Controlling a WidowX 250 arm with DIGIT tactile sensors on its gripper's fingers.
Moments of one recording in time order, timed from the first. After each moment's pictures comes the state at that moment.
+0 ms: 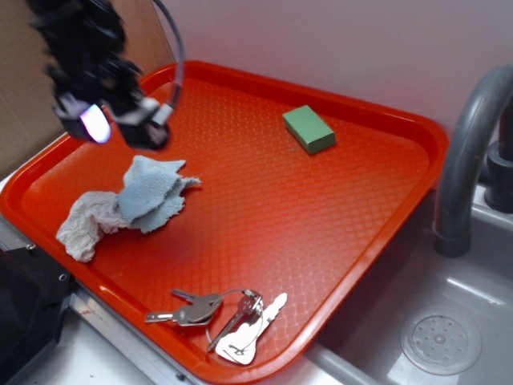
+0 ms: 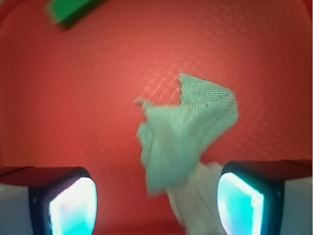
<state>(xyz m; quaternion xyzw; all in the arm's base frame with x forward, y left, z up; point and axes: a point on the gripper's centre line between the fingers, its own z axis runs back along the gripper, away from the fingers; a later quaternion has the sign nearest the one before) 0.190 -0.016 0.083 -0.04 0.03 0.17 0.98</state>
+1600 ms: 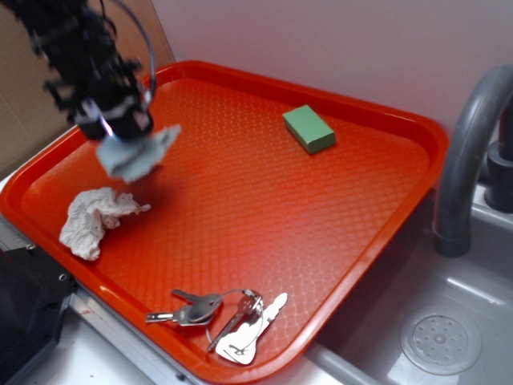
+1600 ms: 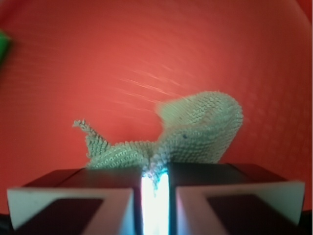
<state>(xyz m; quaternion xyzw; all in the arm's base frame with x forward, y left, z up) 0.206 0.014 0.110 -0.09 -0.05 0.21 0.97</state>
